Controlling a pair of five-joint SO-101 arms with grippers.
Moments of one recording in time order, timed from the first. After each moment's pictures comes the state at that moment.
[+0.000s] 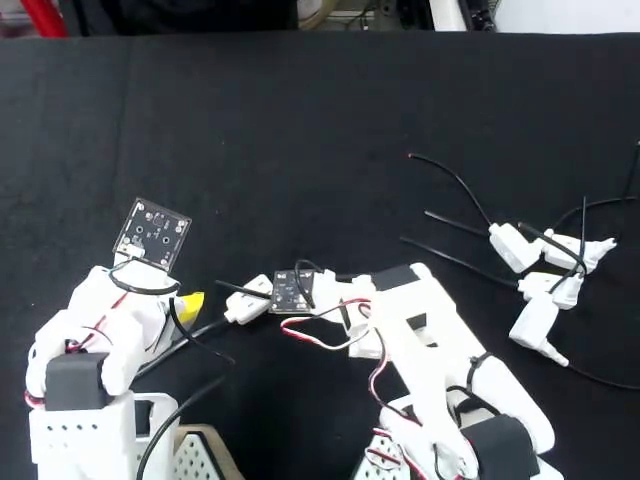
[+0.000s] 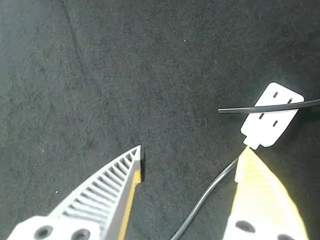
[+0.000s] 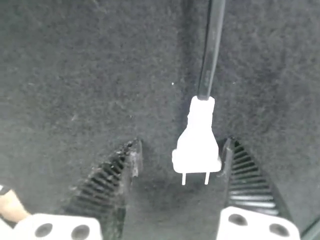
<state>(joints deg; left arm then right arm) -7.7 -78.7 57.6 78.3 -26.2 -18.6 -24.7 64.9 56.5 64.9</state>
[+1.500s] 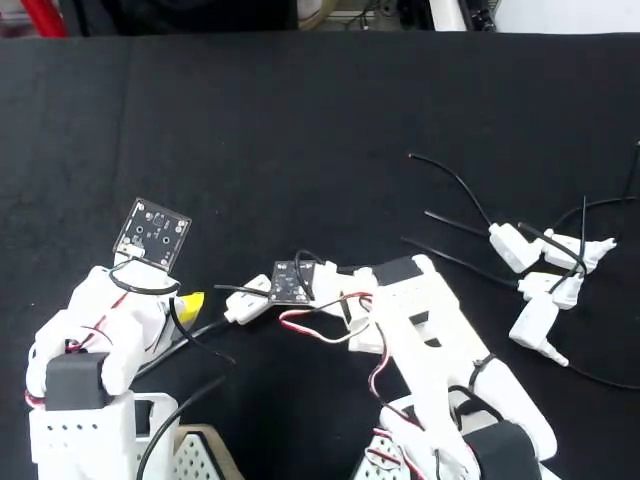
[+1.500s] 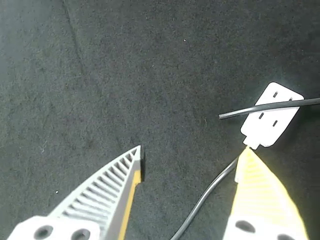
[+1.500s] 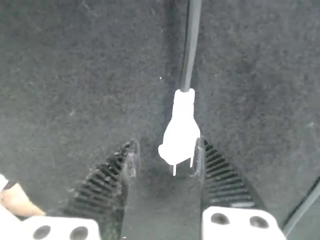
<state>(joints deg) -7.7 -78.7 57.6 78.3 -26.2 -18.6 -25.7 61.1 62.3 63.4</state>
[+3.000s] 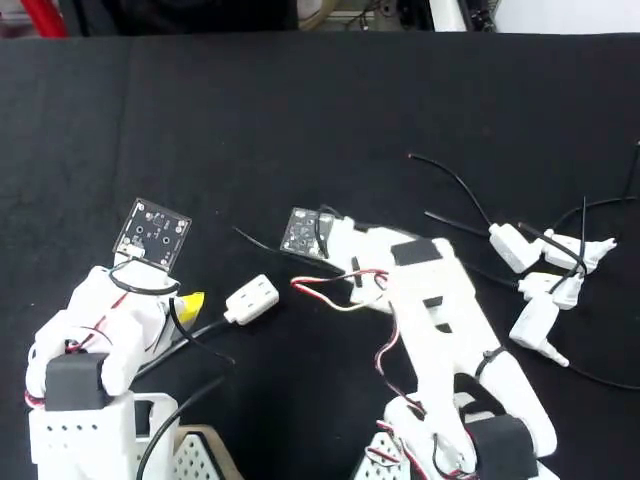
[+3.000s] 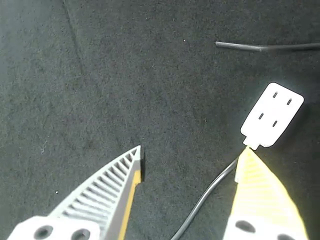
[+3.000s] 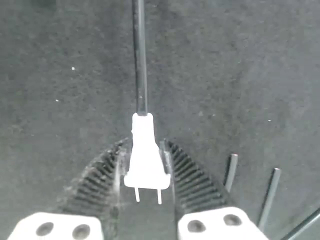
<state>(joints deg) -7.7 -78.7 57.6 78.3 -26.2 -12.1 -24.5 54.7 50.5 61.8</state>
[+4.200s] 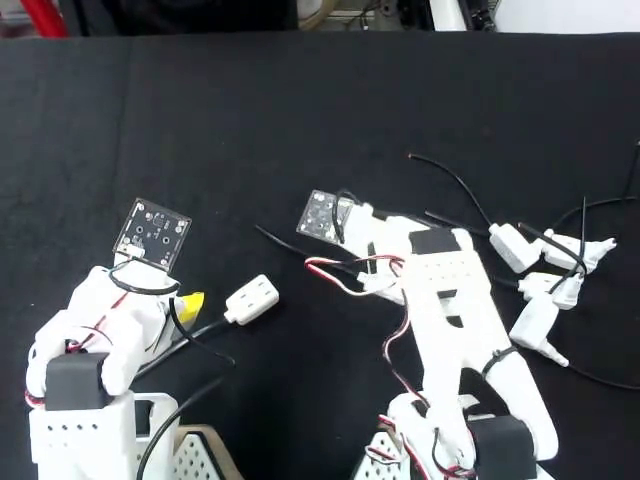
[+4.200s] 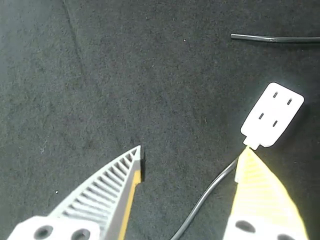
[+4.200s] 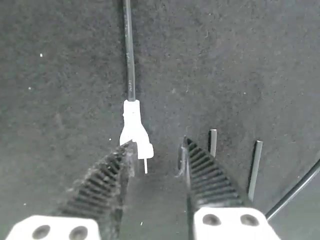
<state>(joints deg) -7.7 -78.7 57.7 78.3 -26.2 -7.3 -24.1 50.2 55.8 61.6</state>
